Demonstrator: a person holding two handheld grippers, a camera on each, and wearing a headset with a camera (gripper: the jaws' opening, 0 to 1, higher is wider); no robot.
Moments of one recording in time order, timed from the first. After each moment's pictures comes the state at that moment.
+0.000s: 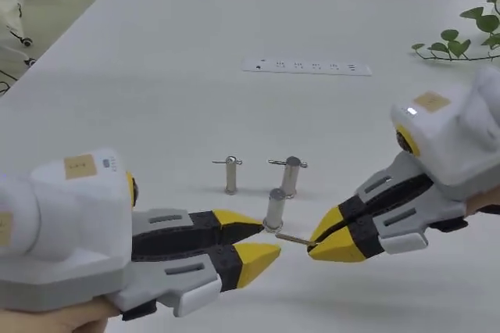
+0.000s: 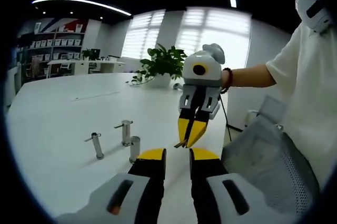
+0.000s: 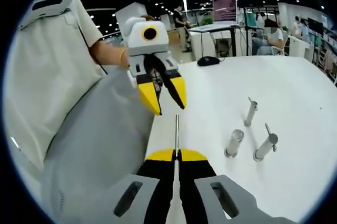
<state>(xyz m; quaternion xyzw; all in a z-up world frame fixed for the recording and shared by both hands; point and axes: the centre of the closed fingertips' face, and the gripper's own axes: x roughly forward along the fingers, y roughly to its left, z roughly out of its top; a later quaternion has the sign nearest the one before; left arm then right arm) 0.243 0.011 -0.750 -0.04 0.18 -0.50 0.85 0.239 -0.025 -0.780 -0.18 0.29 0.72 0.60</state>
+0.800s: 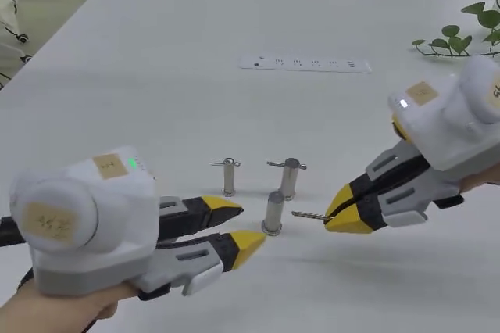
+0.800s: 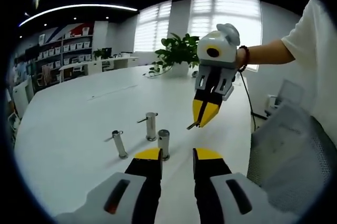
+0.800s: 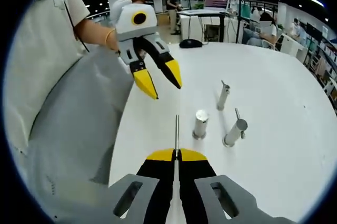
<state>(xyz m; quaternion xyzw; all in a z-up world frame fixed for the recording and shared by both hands) 0.288 0.024 -0.782 0.04 0.20 -0.43 0.88 0.288 -0.048 -0.801 -0.27 0.31 0.67 0.62</state>
